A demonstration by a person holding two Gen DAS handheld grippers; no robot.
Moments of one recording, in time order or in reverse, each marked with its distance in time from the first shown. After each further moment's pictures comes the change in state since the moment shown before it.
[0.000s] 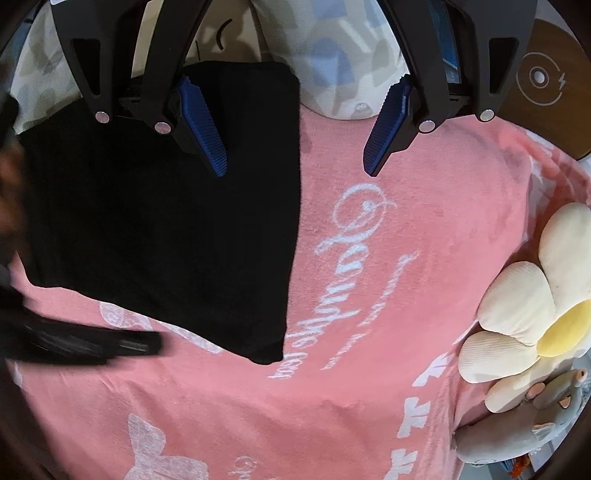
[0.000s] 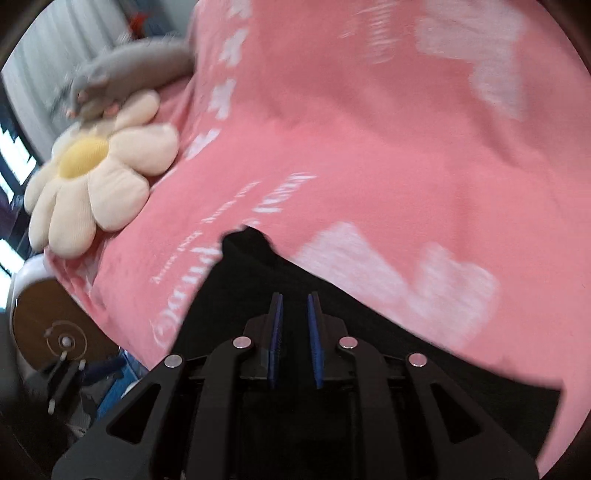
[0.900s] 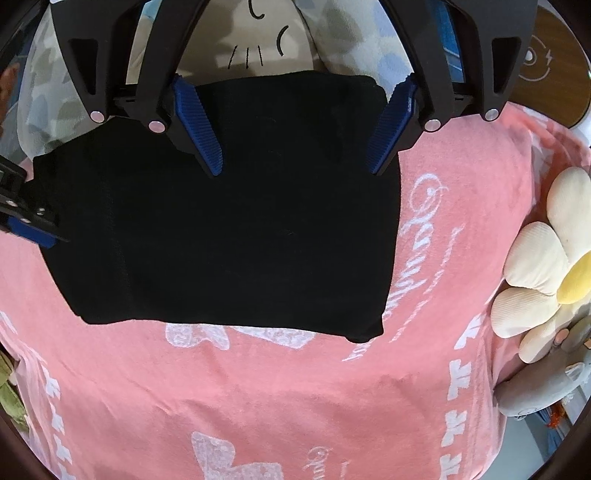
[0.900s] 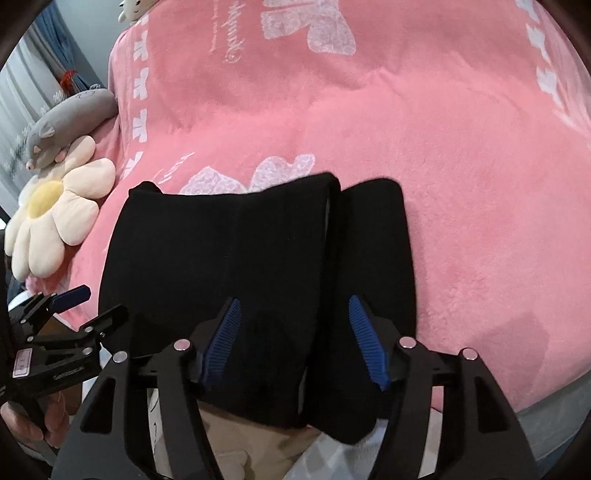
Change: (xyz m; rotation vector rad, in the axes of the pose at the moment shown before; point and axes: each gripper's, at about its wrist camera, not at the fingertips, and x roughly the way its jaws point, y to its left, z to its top) left arm -0.020 -0.081 -0.003 0.138 -0.023 -0.007; right arm -0.065 -0.107 -0.117 0.254 -0.007 -0.111
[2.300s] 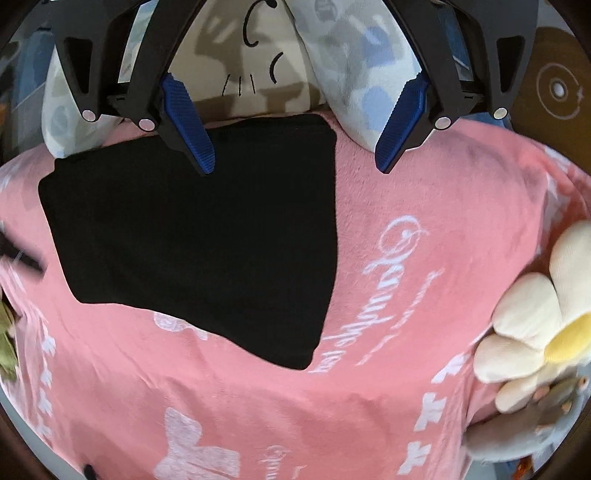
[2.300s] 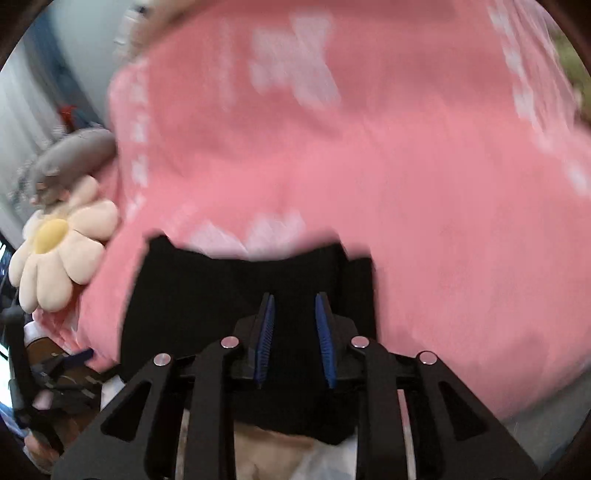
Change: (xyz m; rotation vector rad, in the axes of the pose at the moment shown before) left arm -0.021 0.043 -0.027 -0.138 -0.014 -0.077; right arm -0.064 0.015 0.037 -0.017 -0.174 -0.018
